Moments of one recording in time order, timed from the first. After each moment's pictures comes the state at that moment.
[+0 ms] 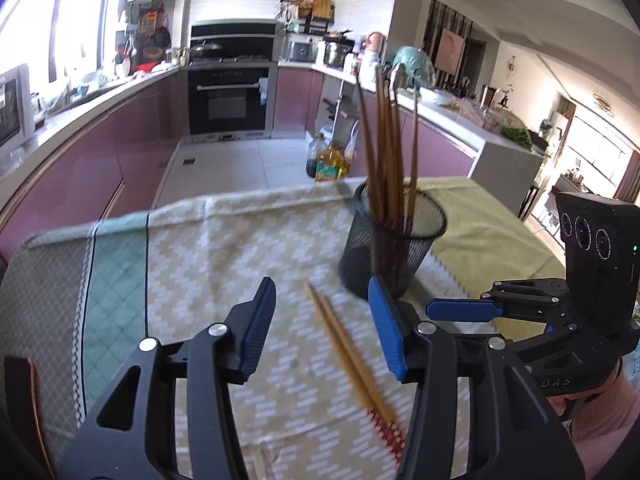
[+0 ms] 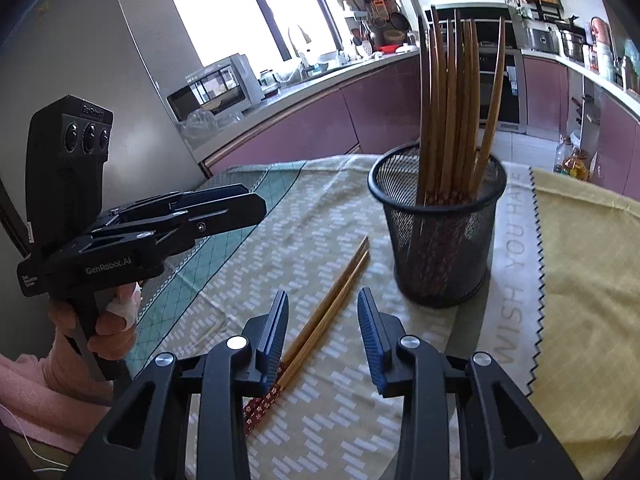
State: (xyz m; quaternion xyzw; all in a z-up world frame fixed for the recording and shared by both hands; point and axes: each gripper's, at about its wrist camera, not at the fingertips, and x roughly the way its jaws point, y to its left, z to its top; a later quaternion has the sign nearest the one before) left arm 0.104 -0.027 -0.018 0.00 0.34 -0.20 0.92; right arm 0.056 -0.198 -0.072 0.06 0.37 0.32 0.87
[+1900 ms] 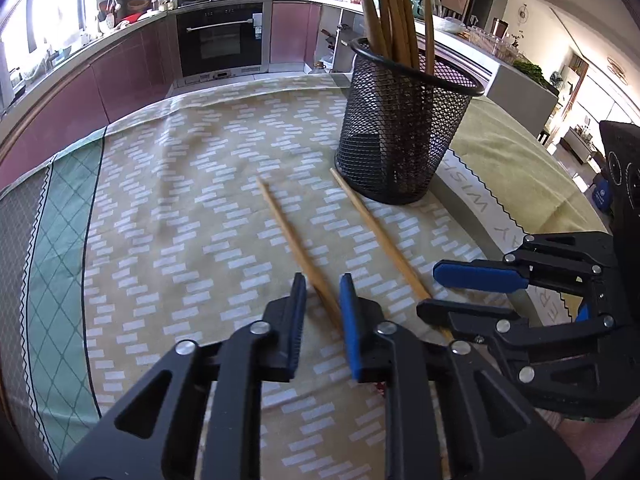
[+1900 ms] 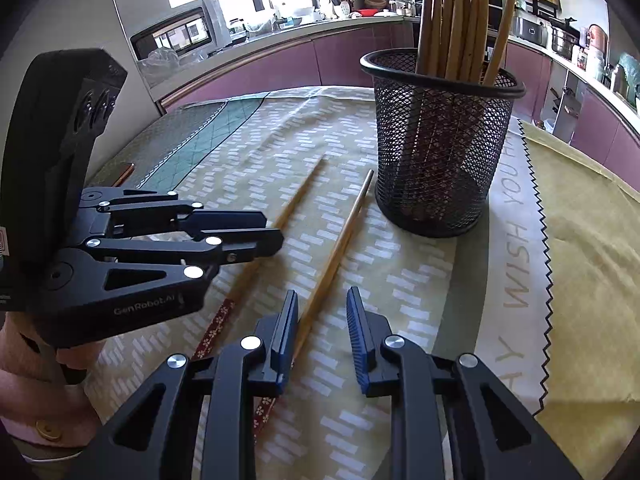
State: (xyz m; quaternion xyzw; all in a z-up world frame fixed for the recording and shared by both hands) left arm 0.118 -0.063 -0.100 0.04 0.45 -0.20 0.87; right arm 0.049 -0.168 -0.114 -0.03 0.43 0.24 0.87
